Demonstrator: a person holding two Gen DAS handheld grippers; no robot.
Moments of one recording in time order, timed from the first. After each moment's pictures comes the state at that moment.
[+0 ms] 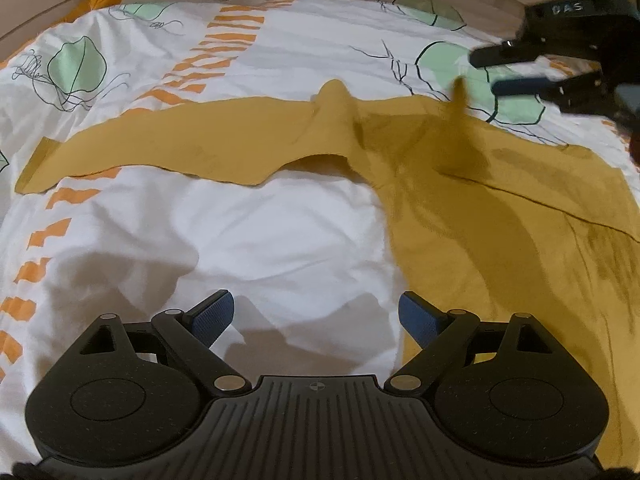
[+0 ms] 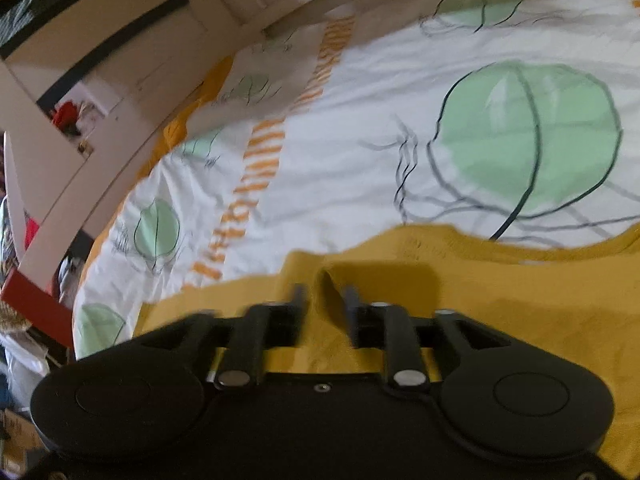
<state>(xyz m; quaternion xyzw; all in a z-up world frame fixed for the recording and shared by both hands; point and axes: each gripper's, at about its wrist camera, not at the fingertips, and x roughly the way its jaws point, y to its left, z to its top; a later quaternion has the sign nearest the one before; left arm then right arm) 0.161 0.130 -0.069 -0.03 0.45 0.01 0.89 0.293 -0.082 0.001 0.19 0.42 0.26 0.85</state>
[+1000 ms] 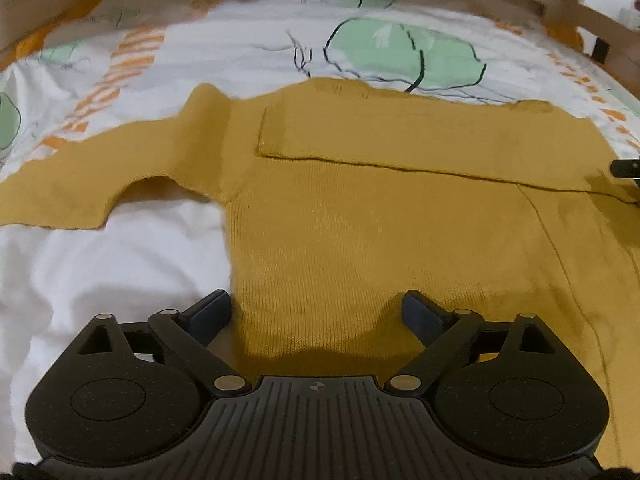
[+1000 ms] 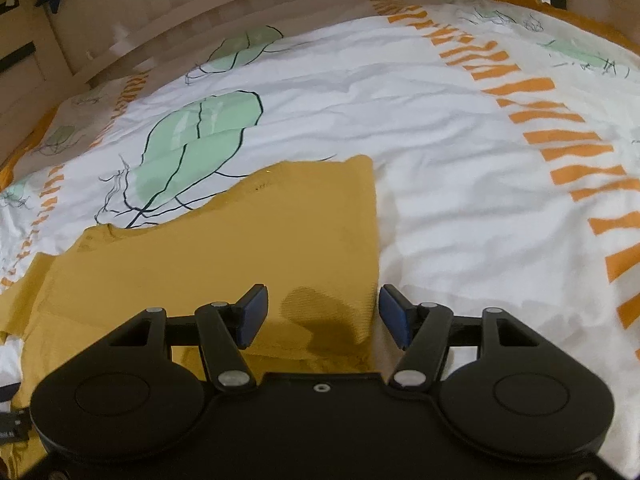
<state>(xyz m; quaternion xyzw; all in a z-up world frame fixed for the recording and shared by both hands) 0.194 0.043 -0.105 0.03 0.43 -0.05 0.90 0.215 -0.308 -0.060 0.15 0.39 -0.01 0.91</state>
